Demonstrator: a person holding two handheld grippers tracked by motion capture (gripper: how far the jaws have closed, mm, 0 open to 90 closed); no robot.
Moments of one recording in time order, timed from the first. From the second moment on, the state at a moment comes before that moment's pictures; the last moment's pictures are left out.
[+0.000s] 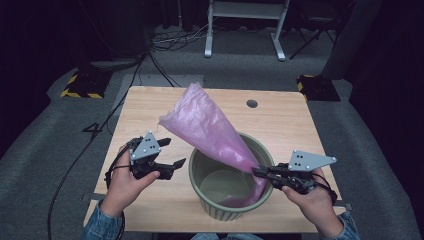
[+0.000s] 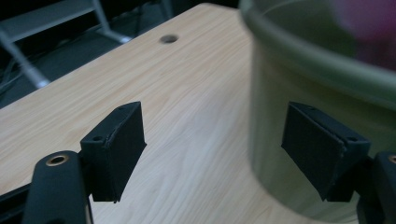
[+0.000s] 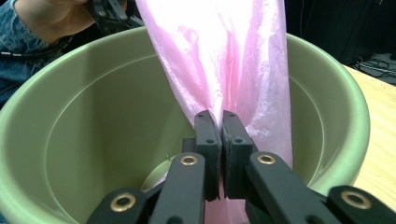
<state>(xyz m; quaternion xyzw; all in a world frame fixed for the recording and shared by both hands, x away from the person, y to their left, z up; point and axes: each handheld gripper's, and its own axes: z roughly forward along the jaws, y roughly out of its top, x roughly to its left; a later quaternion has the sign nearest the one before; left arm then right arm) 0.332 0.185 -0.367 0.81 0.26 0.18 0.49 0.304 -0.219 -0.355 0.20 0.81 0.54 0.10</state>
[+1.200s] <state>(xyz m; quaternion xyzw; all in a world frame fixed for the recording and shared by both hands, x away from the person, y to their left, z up) 0.328 0.134 -0.326 0.78 0.18 0.13 0.58 0.296 -0.203 -0.348 0.16 0.86 0.45 0.19</state>
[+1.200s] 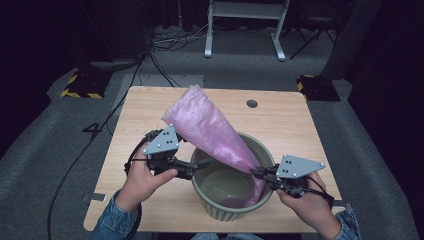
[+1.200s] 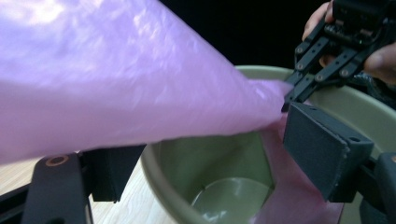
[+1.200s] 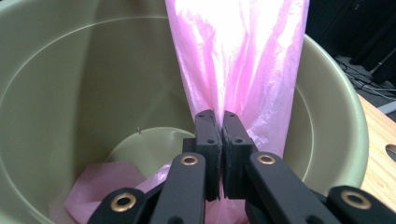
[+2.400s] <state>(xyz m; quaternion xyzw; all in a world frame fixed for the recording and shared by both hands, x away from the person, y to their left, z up) 0.296 0.111 -0.296 0.84 0.07 0.19 0.50 0.295 -0.190 -0.331 0.14 0.86 0.47 0.13</state>
